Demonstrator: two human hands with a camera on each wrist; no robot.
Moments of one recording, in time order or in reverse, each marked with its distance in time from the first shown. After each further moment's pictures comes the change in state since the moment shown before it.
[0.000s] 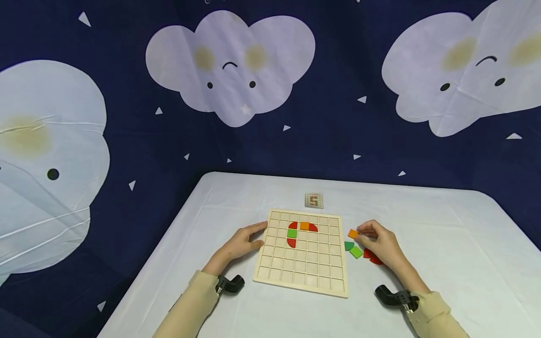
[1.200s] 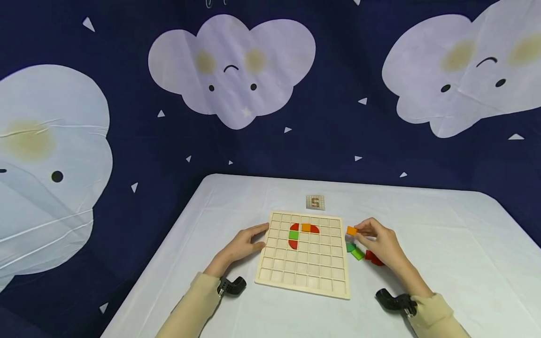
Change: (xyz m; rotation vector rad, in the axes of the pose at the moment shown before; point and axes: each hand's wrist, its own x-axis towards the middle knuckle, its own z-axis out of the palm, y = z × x) left_hand -0.002 -0.001 0.000 0.006 0.018 -0.008; right_hand 0.003 -0.030 -0.004 -0.012 0.001 -0.090
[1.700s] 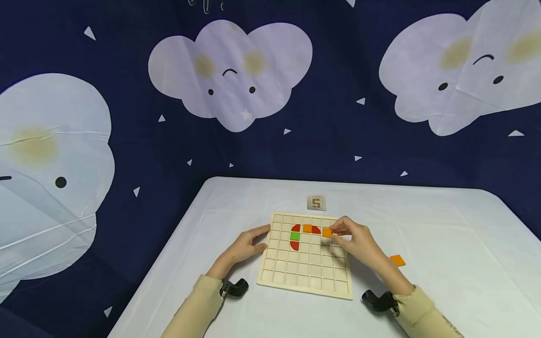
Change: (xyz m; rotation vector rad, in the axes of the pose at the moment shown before) left_hand 0.001 0.000 0.001 -0.017 -0.010 0.009; right_hand 0.012 -0.056 0.024 0.103 -0.103 -0.142
